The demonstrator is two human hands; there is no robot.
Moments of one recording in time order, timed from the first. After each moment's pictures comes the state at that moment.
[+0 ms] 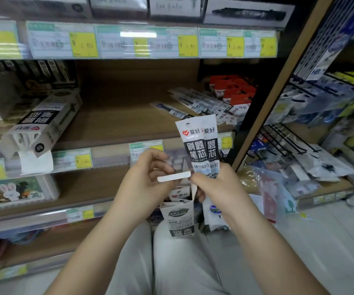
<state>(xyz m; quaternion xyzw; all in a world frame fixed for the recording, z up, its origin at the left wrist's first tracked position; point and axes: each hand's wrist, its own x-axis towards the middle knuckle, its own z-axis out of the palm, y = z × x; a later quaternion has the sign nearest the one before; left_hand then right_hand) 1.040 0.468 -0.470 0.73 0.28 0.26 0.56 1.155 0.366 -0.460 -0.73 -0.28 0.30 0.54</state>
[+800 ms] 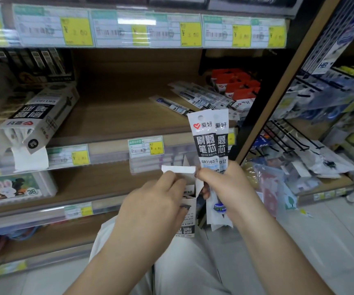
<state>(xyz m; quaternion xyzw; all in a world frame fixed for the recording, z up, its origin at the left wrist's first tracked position) 1.025 0.440 -0.477 0.97 0.19 0.16 0.06 1.160 0.364 -0.460 -0.71 -0.25 0.31 0.58</state>
